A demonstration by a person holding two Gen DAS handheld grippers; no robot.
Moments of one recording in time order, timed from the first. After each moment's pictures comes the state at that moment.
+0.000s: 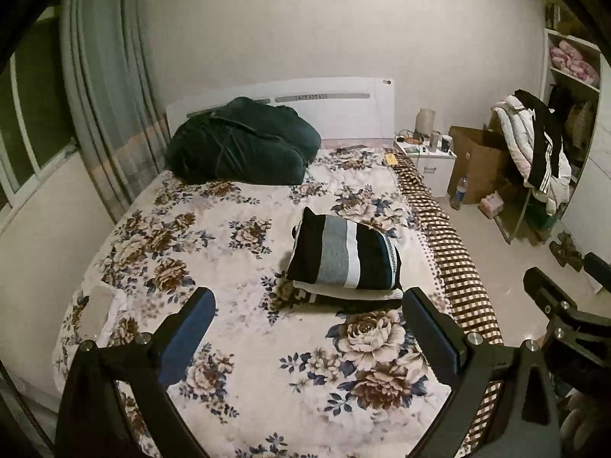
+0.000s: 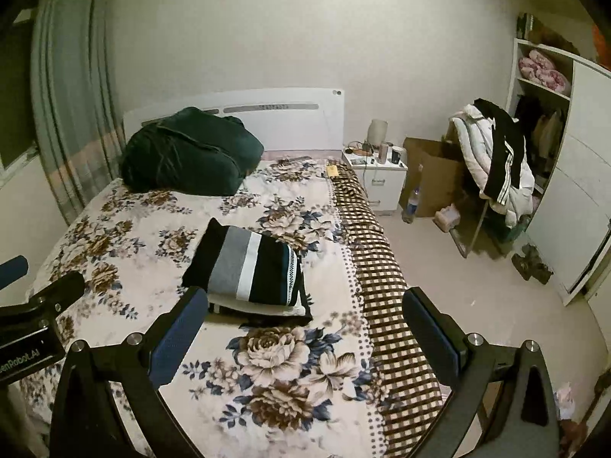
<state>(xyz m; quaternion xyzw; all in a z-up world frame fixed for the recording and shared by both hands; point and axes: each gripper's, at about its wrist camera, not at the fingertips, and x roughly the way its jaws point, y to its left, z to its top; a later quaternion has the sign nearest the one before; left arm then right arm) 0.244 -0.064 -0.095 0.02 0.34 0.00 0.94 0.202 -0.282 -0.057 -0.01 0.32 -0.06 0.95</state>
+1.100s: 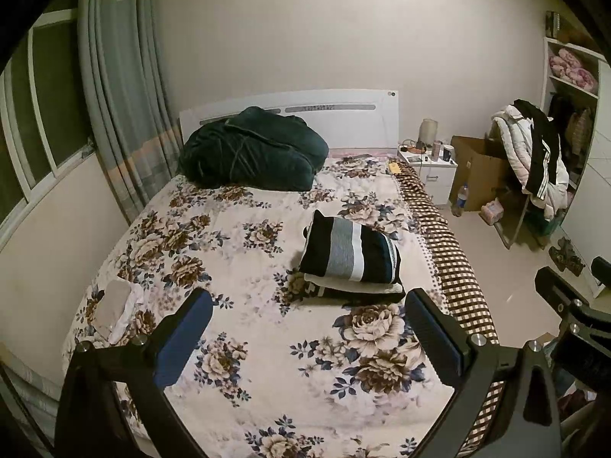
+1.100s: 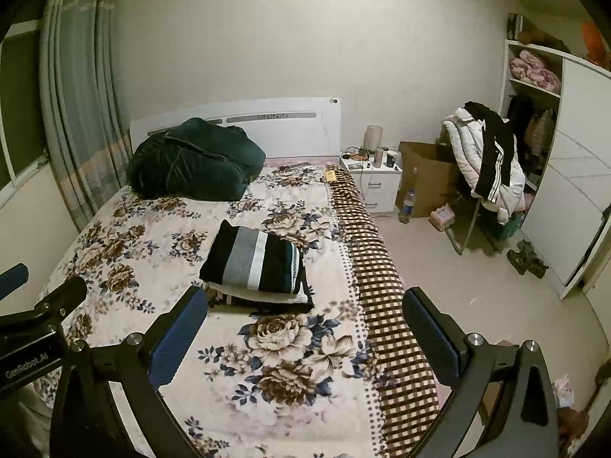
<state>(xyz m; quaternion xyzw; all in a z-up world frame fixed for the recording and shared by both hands) 0.175 -0.055 -0.073 0.01 0.32 0.01 0.95 0.118 -0.283 0.012 0.00 0.31 -0.05 0.95</state>
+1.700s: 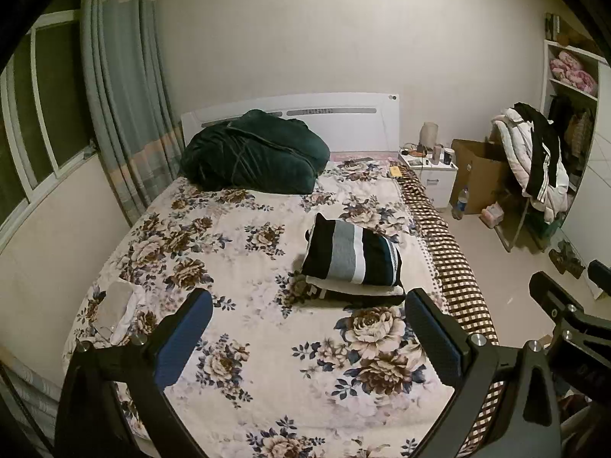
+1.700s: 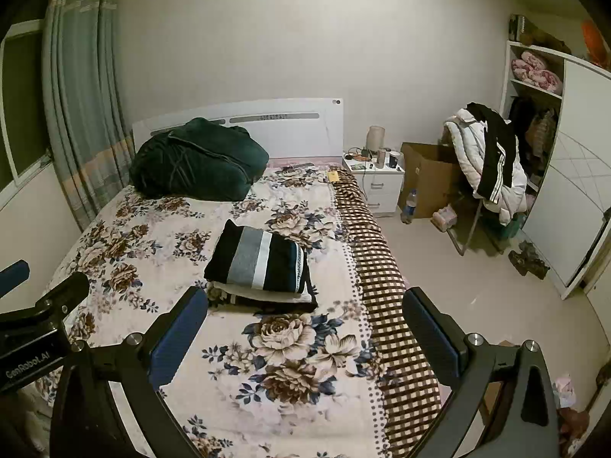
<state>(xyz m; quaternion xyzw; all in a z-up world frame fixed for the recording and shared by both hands) 0.173 -0.048 -0.067 0.01 0.32 0.01 0.95 0.105 -0.276 0.010 0.00 0.31 -0.05 0.95</state>
